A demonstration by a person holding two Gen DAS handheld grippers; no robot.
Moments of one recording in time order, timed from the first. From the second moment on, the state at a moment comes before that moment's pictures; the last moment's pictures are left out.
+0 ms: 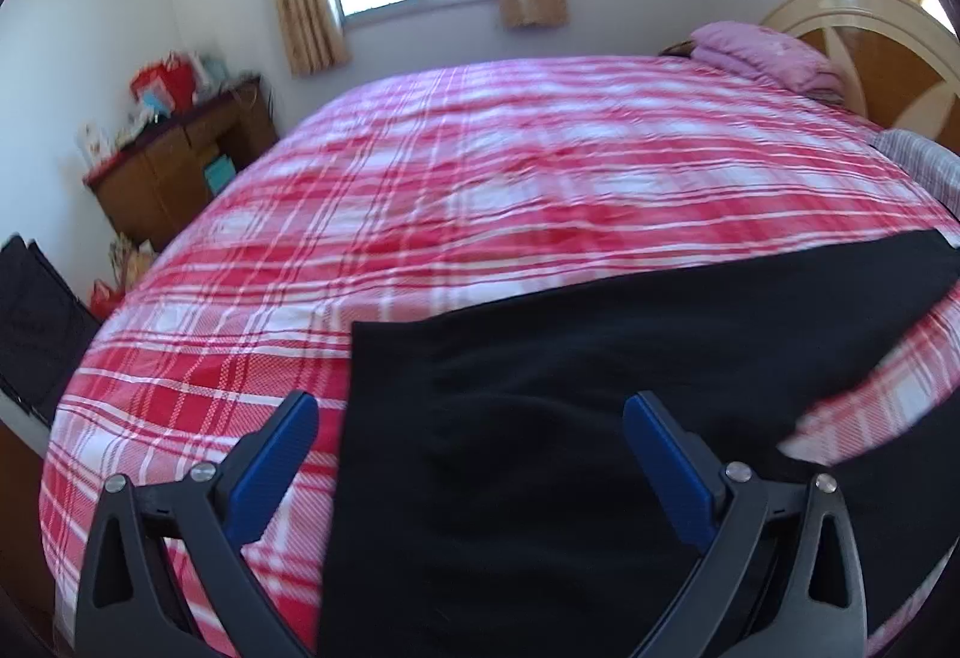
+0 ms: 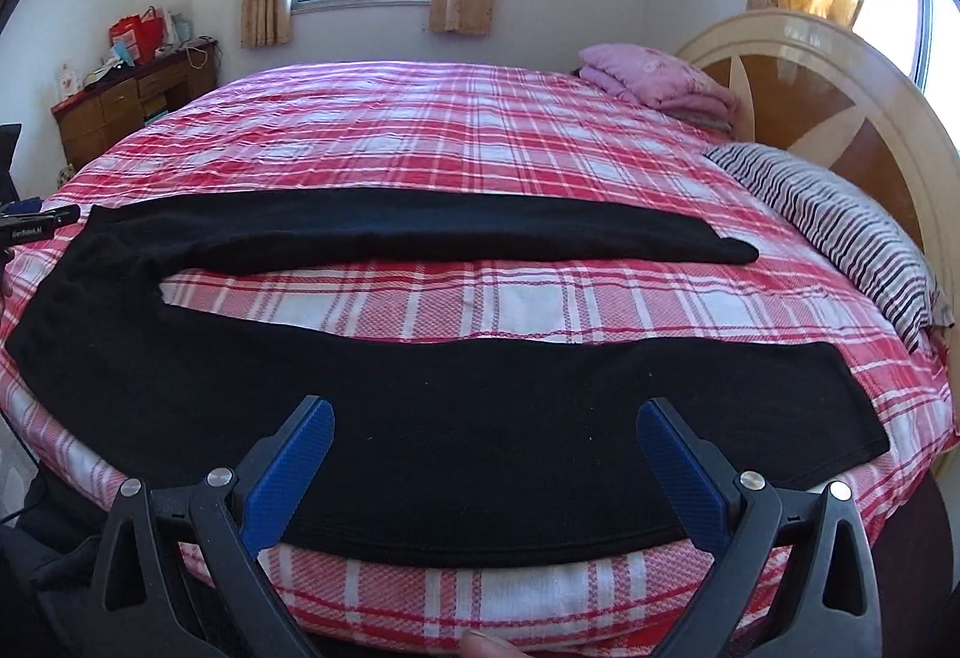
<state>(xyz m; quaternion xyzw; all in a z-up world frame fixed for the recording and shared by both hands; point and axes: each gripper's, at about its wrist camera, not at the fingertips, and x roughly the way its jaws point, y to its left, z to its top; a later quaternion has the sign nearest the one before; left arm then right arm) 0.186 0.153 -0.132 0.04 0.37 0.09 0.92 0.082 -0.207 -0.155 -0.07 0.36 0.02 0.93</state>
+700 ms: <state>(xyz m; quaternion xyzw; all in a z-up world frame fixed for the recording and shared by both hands) 0.288 0.234 -0.196 -0.05 0.47 0.03 0.88 0.183 -0.245 -0.158 -0.05 0.40 0.01 0.91</state>
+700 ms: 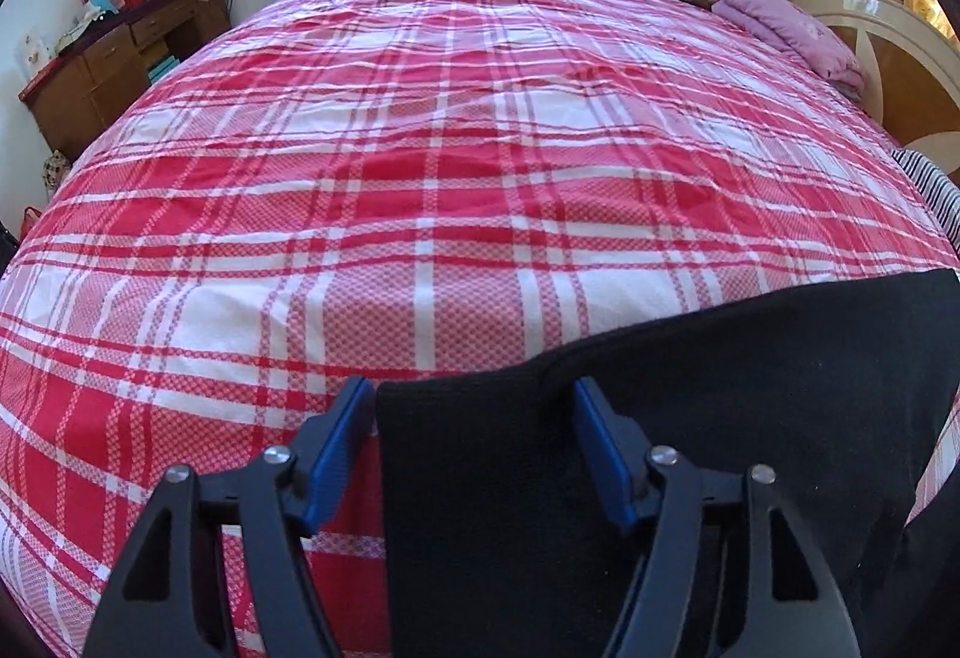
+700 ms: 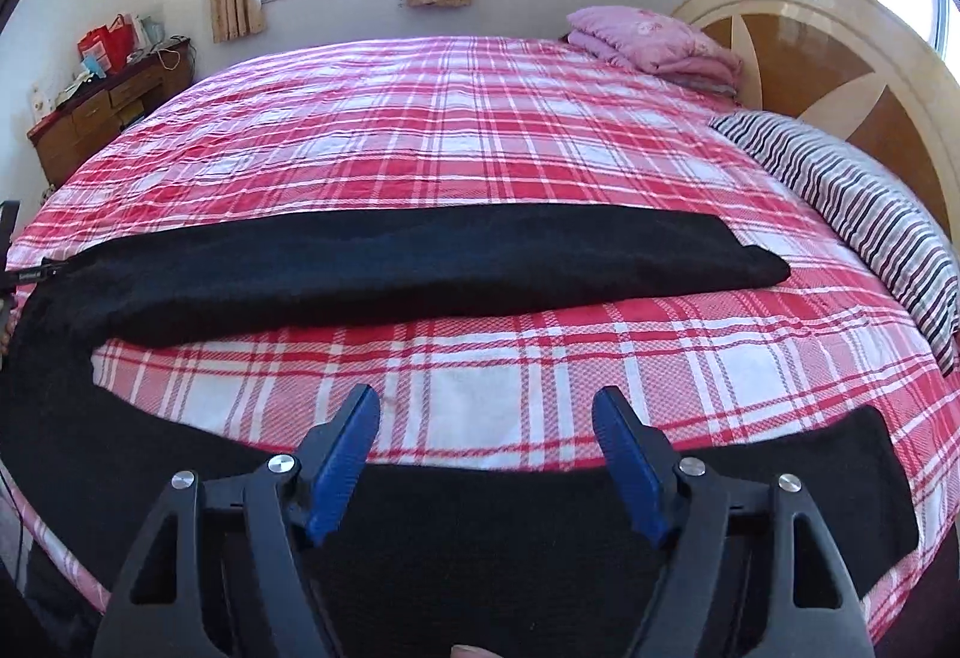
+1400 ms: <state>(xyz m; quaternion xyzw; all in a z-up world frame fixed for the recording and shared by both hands) 0.291 0.239 -0.196 -0.08 0.45 -0.02 0.89 0.288 -0.391 -0.136 0.01 0.43 -0.10 0.90</state>
